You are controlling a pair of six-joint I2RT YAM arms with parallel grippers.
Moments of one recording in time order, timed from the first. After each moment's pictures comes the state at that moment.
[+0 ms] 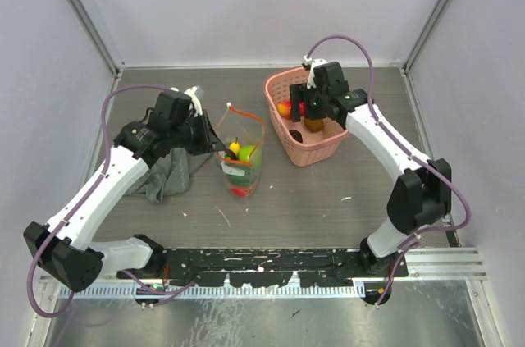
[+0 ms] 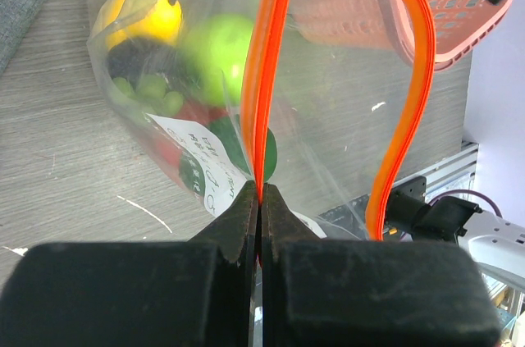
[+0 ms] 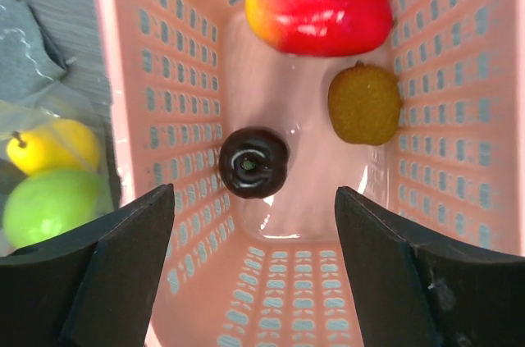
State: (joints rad) left arm -0.51 1.21 1.27 -0.80 0.18 -0.67; right arm 0.39 1.58 1.43 -0.56 -0.02 0.16
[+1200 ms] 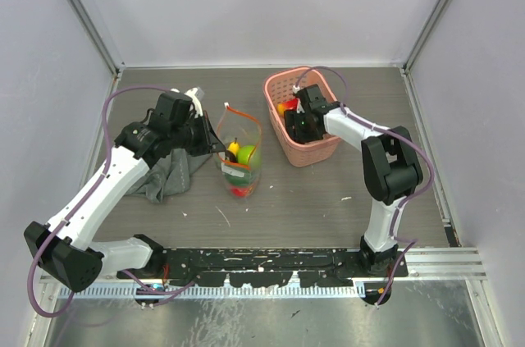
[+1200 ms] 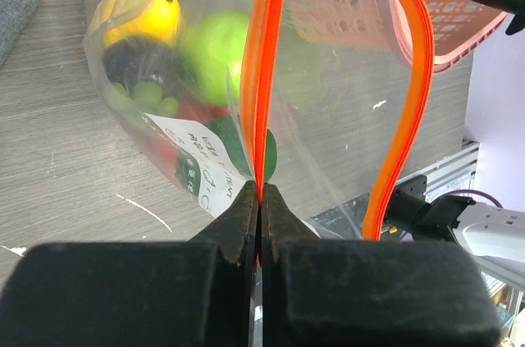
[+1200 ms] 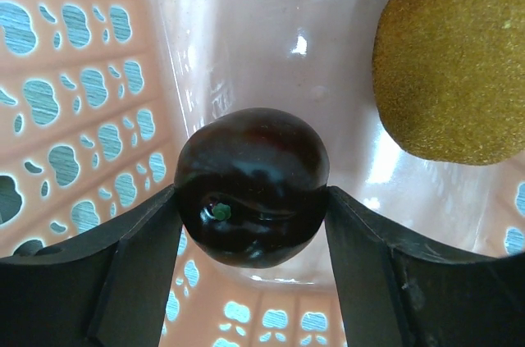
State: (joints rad) left arm -0.51 1.21 1.25 -0.80 0.19 -0.67; right arm 0.39 1.89 1.32 -0.46 -0.07 0.24
